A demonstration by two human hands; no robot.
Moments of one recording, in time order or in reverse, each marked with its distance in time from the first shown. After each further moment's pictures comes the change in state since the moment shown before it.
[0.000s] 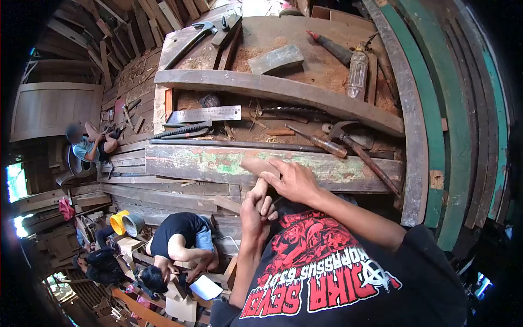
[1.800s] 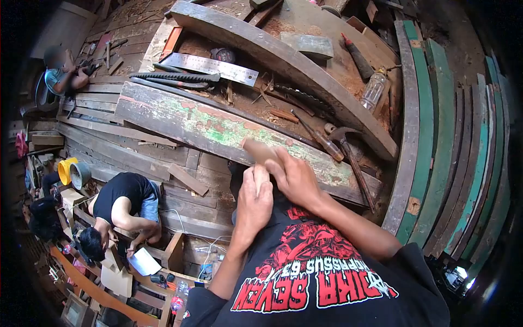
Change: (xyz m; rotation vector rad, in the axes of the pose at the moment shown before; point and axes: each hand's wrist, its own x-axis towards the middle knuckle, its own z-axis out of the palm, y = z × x) left_hand 0.006 -0.036 -0.015 0.968 0.078 0.672; right_hand -0.014 0.004 0.008 -0.114 -0.067 -0.077
